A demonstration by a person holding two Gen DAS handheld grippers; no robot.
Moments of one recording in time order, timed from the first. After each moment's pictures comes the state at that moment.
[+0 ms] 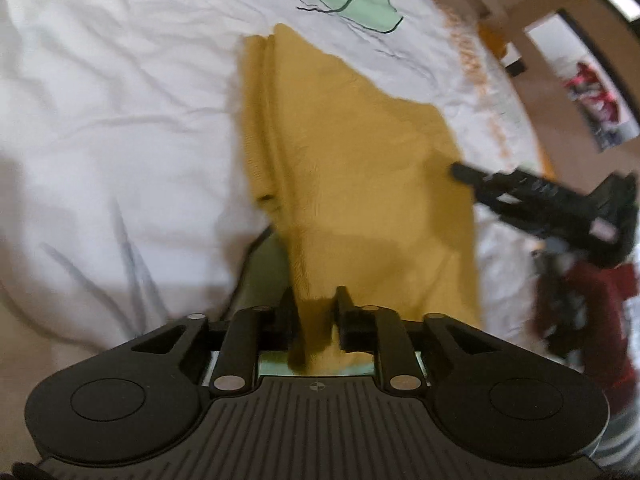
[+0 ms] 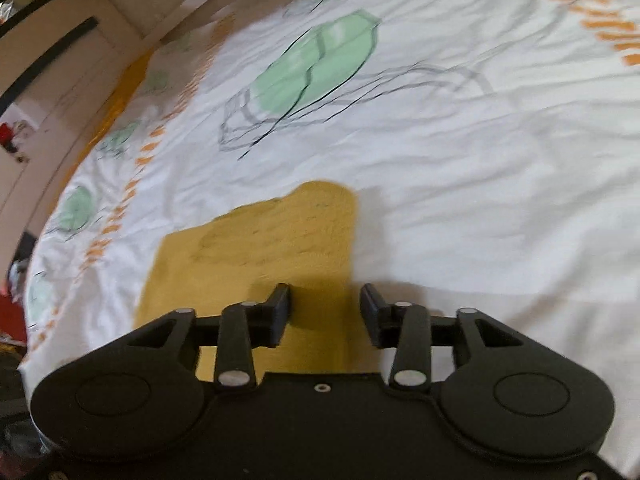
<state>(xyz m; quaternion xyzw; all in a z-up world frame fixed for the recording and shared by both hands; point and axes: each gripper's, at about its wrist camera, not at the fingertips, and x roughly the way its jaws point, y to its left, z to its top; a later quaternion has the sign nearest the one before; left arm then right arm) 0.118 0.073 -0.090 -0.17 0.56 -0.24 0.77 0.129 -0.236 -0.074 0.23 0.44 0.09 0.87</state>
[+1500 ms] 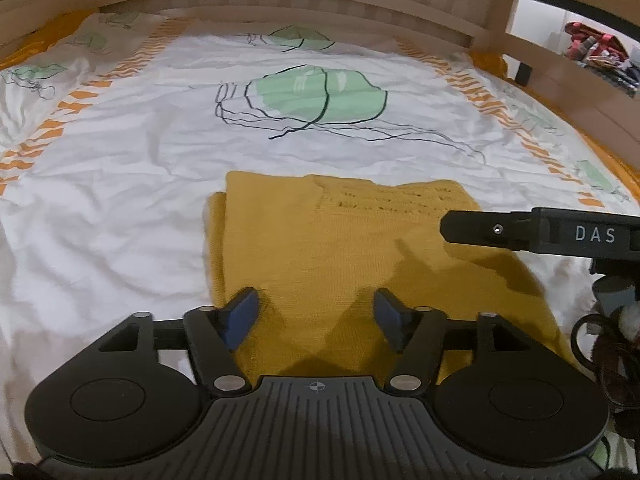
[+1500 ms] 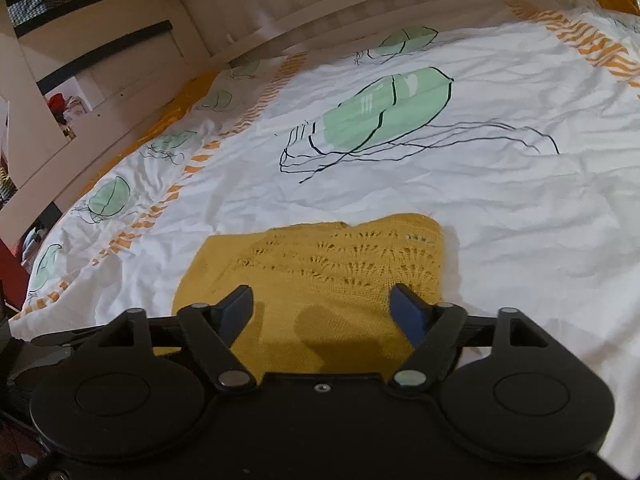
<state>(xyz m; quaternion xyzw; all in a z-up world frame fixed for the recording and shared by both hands) 0.119 0.013 -0.076 0.00 0.38 -0.18 0.91 0.110 -0.197 -0.082 0.17 0.33 0.15 0.92</state>
